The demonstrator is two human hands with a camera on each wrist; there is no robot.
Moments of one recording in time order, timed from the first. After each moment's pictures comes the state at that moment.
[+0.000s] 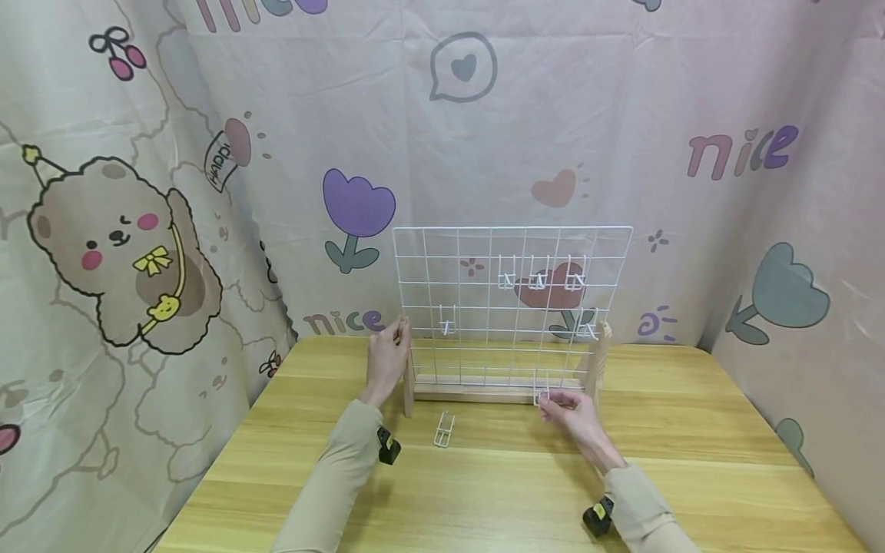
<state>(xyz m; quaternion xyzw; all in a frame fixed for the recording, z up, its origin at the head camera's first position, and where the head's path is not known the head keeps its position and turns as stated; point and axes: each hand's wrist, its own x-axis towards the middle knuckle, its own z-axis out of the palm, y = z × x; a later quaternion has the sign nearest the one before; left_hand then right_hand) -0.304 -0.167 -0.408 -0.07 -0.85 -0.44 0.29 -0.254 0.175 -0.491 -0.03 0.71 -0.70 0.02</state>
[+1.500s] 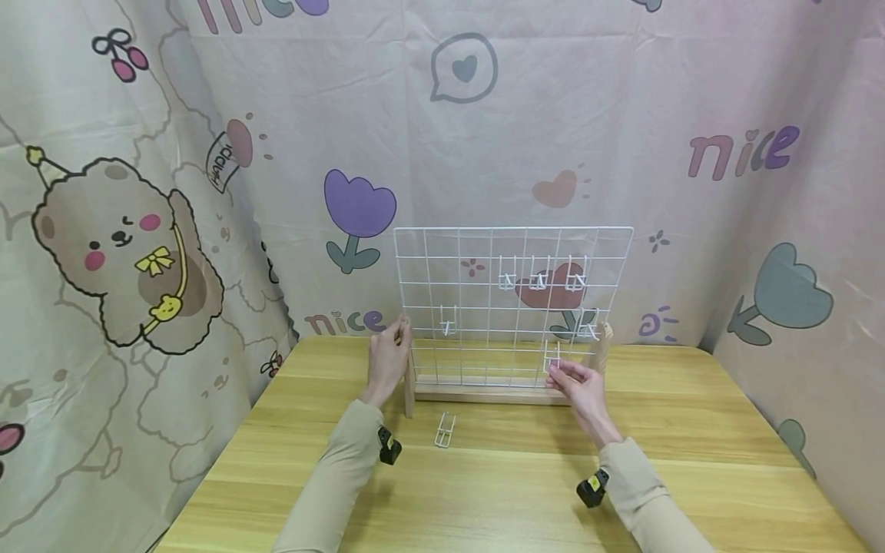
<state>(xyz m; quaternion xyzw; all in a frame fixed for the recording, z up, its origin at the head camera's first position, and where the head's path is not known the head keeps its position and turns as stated) -0.308 -0.167 -0.409 -0.07 -0.85 -0.44 0.29 -0.278 0.172 -0.462 0.00 0.59 -0.81 -0.06</state>
